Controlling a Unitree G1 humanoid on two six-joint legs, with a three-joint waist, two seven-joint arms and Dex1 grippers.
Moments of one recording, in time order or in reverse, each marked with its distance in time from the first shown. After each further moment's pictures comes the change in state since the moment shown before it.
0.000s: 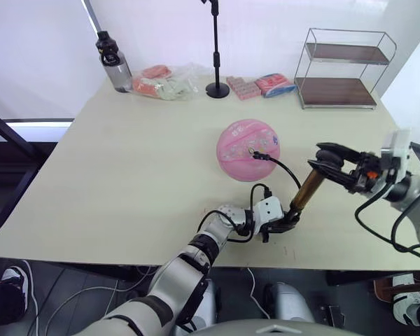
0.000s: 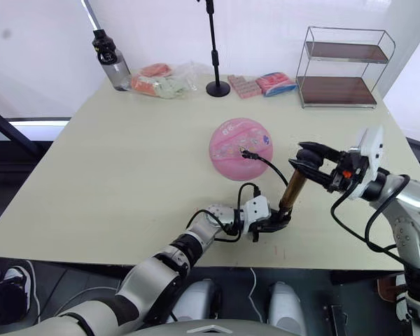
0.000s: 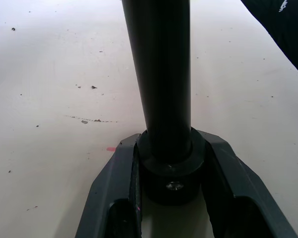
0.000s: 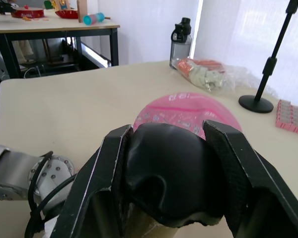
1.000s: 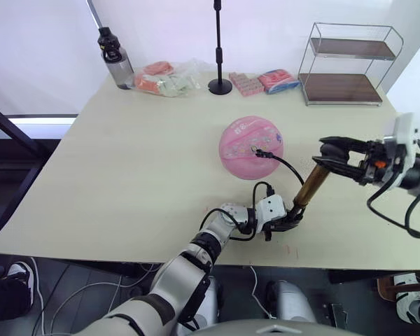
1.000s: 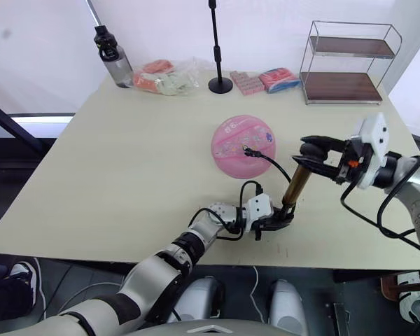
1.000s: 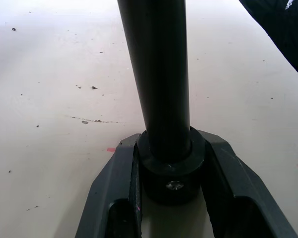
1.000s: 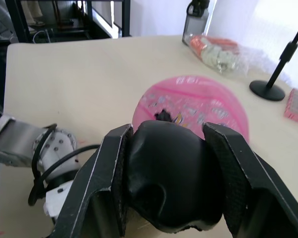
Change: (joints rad) left arm -0.016 -0.013 0.003 0.002 -0.003 0.000 -0.001; right arm -0.138 -0.198 -0.026 -0.030 0.066 0.110 0.024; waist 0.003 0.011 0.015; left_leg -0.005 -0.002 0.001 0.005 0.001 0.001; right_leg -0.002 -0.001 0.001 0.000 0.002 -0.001
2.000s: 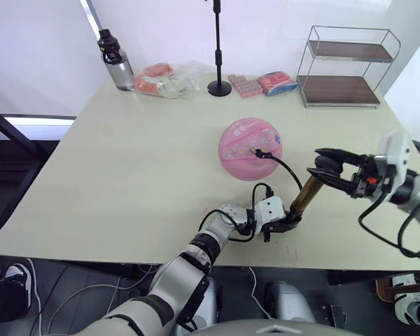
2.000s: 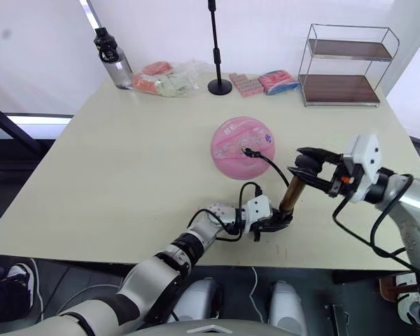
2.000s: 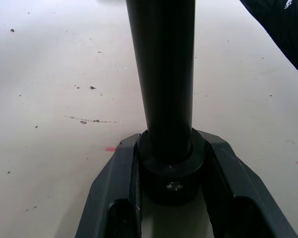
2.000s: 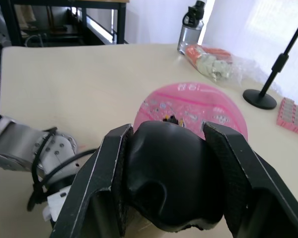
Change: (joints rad) left arm 0.009 0.007 -0.009 0.000 0.005 -0.008 0.005; right arm 0.180 0.119 0.062 -0.035 -0.119 -0.150 -0.048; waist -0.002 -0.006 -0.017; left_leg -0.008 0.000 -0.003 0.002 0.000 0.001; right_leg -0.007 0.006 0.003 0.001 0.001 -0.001
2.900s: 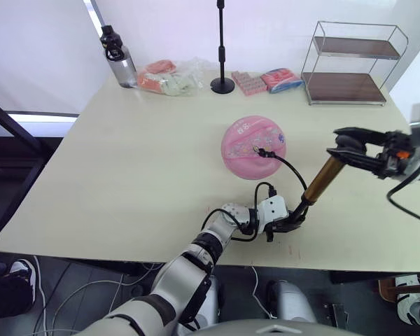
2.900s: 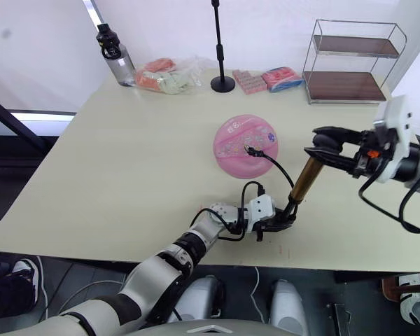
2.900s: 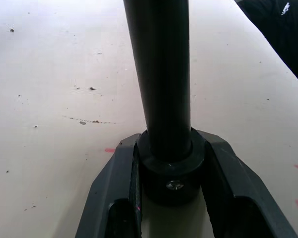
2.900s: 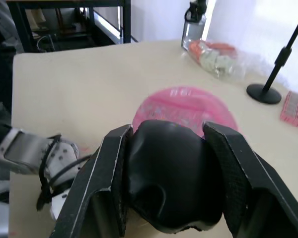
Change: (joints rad) left arm -0.007 -0.017 0.003 -0.006 -0.004 0.006 -0.014; right arm -0.177 -0.226 -0.146 0.034 0.262 0.237 0.047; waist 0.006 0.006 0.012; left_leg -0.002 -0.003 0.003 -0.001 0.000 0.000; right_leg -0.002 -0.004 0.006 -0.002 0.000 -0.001
